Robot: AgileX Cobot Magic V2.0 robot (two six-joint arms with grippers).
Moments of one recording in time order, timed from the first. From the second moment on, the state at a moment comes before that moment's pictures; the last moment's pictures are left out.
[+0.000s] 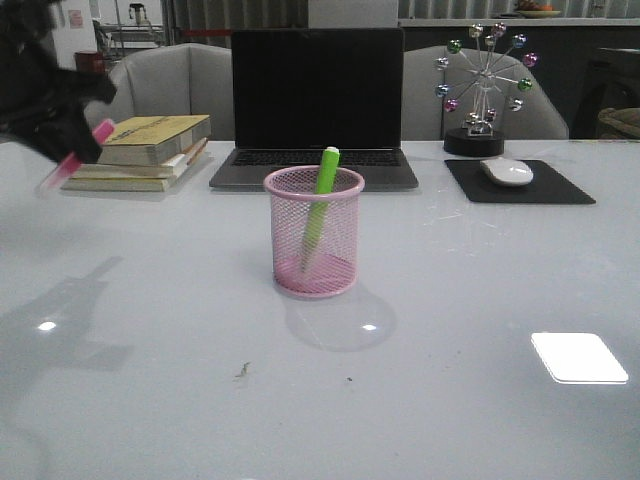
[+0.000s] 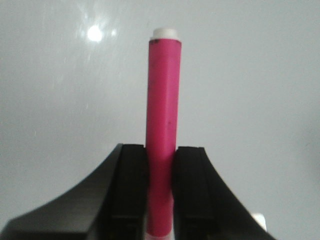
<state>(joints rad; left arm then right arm) -0.11 1.89 -1.48 -0.33 0.61 0.24 -0.03 0.75 -0.47 0.56 0.22 -0.62</state>
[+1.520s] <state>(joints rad) -0.68 1.86 -0.88 -0.16 -0.99 -0.08 -0.03 0.75 -0.47 0.56 0.22 -0.62</state>
